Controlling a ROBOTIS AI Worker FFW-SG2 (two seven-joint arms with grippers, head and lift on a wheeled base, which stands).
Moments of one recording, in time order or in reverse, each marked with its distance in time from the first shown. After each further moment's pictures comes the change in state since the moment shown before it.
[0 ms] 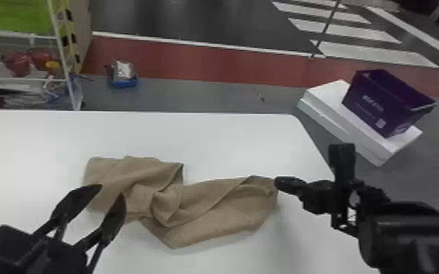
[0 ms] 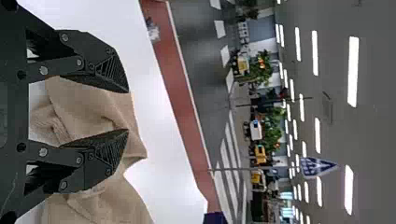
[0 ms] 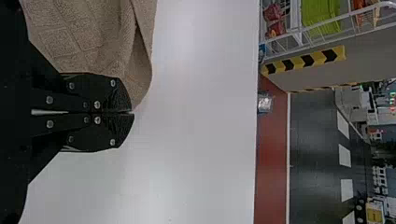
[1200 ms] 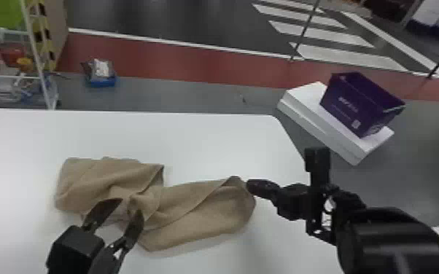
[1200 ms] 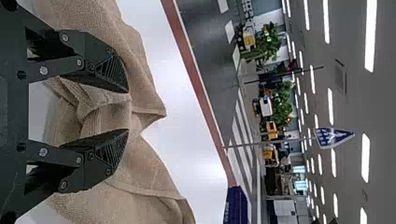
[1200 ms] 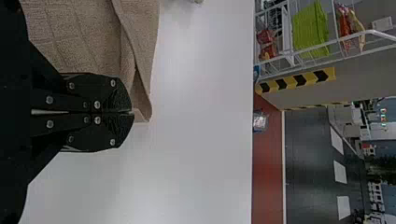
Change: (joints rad) left arm -0.185 -0.011 -0.164 0.278 -0.064 -0.016 0.050; right arm 0.078 0.018 0.012 -0.124 -0.051 0.024 0.000
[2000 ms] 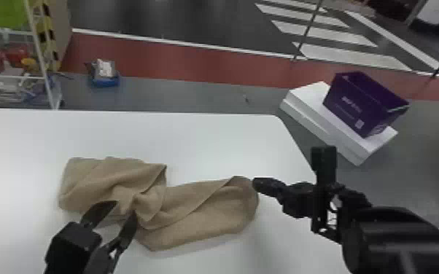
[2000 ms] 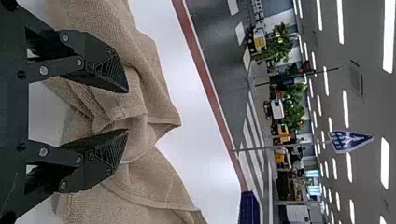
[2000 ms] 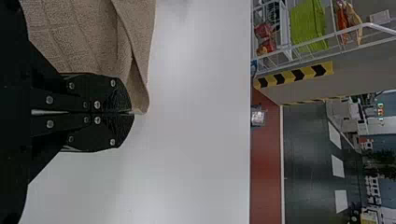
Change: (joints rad) left arm -0.014 0.006 0.020 0.014 0.002 0.040 -0.005; right arm -0.013 -0.002 -0.016 0.020 0.001 -0.008 0.000
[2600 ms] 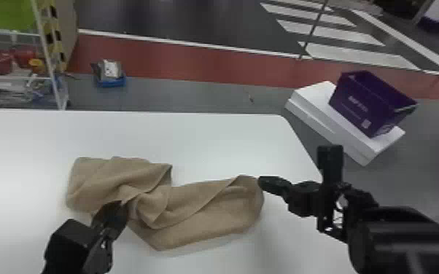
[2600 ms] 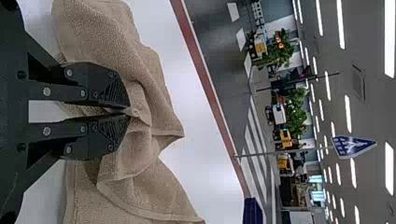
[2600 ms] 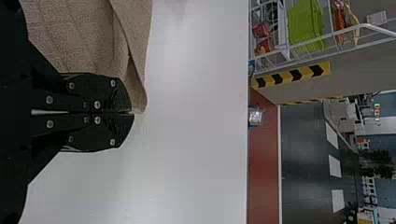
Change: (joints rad) left arm 0.006 0.000 0.026 -0.009 -0.005 0.001 -0.004; right arm -0.007 -0.001 -0.001 0.015 -0.001 -0.018 0.001
